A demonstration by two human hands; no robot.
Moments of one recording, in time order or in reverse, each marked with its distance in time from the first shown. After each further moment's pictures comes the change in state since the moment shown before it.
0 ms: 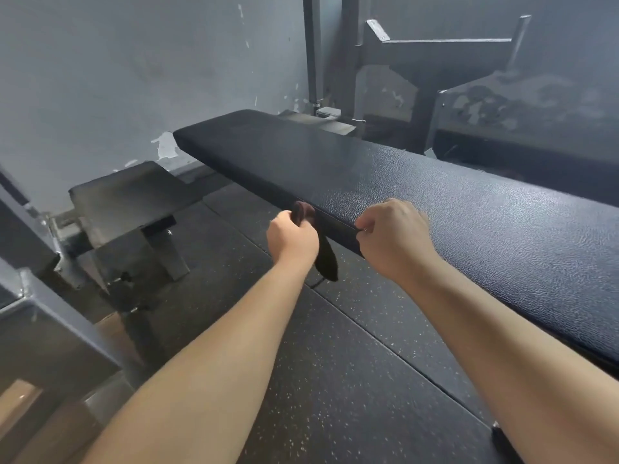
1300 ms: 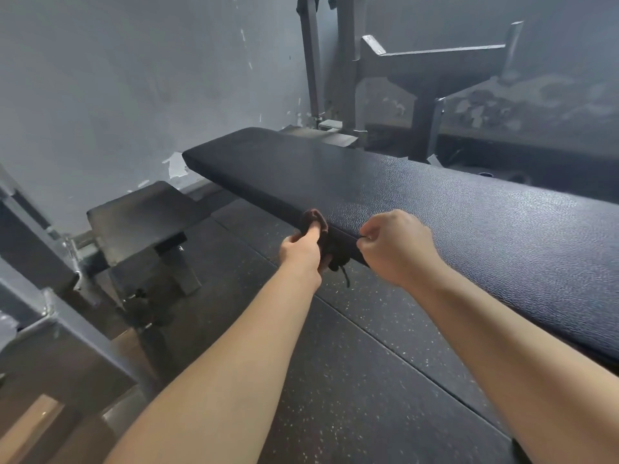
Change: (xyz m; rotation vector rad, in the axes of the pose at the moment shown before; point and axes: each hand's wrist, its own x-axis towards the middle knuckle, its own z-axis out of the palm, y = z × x) left_hand -0.016 0.013 -0.002 -0.569 -0.170 -0.475; right_hand 0.000 0.003 -0.001 0.064 0.008 0.047
